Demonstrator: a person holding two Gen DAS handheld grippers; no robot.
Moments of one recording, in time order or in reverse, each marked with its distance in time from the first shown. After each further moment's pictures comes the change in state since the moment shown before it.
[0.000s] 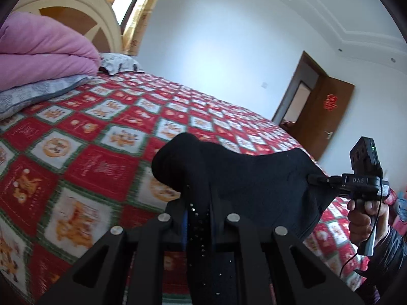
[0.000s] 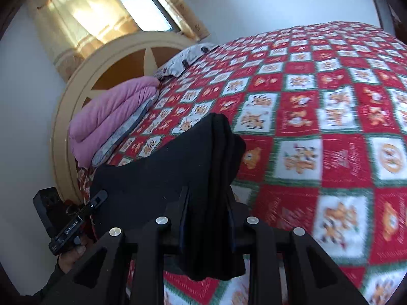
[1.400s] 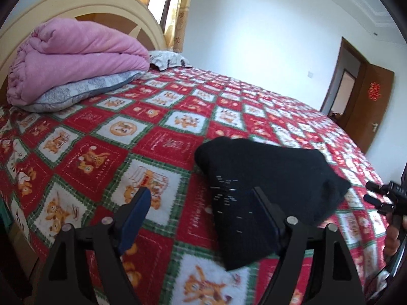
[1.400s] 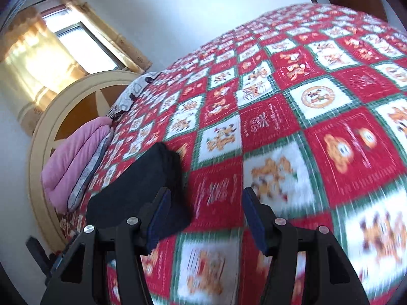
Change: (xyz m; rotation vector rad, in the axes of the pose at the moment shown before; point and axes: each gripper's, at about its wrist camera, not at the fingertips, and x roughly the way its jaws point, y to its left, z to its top) left arm -0.043 0.007 -0.026 0.012 0.029 0.300; right arm -0.046 -0.063 -0.066 0.275 -0.171 -0.179
